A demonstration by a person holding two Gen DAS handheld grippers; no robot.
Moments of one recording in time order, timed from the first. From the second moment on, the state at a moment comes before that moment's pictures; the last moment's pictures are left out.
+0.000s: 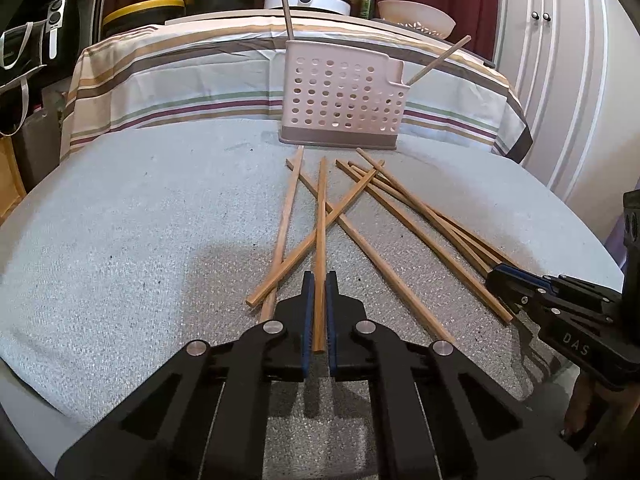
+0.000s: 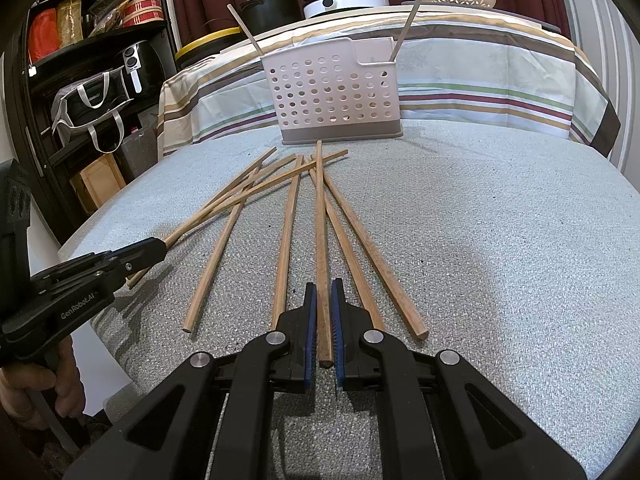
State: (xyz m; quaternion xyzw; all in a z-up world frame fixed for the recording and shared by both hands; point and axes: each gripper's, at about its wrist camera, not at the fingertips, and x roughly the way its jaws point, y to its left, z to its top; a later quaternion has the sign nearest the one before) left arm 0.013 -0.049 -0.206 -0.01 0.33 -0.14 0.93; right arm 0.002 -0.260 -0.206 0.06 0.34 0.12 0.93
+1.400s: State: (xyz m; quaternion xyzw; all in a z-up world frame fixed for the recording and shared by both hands) left arm 0.010 -0.029 -0.144 0.00 0.23 -0.12 0.97; right arm -0.005 -0.267 -0.154 0.06 0.27 0.11 0.96
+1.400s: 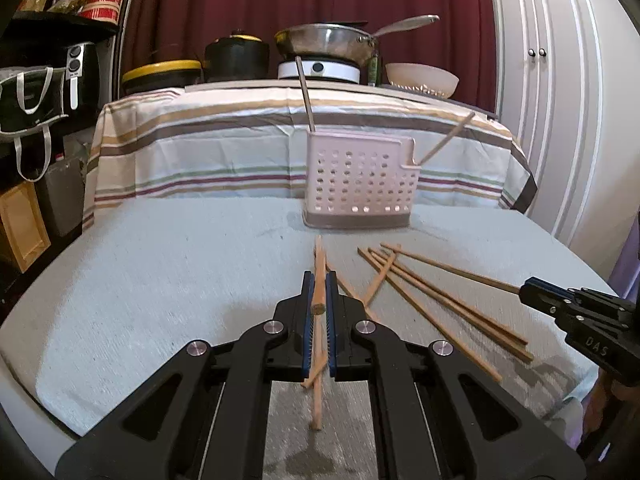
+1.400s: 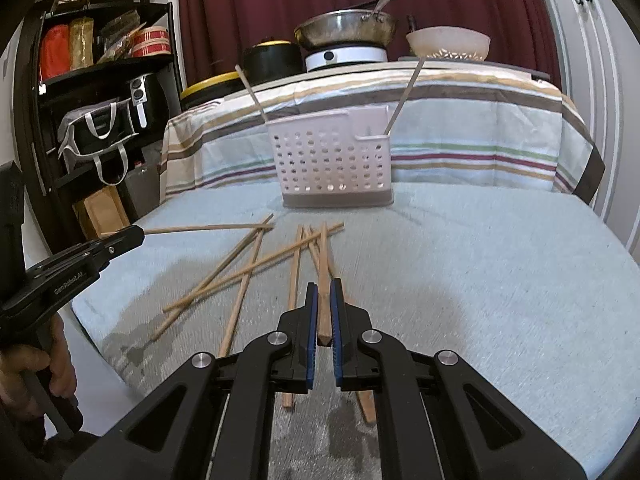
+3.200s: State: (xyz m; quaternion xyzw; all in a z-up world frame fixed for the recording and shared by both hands) left arm 0.124 -0.005 -0.032 -0.05 0.17 -0.15 0.97; right arm 0.096 -0.288 -0.043 0.07 0.17 0.13 0.97
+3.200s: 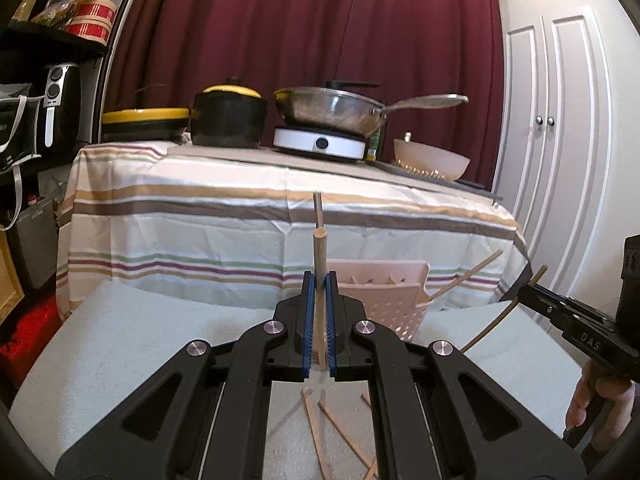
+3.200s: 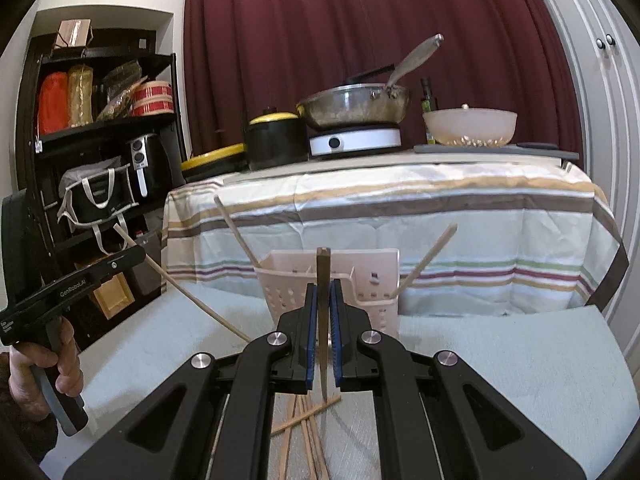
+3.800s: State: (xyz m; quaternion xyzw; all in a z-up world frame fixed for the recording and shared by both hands) left arm 0.137 -0.019 0.060 -0.02 0.10 -0.19 0.98; right arm 0.120 -0.310 0.038 0.07 0.08 0.14 0.98
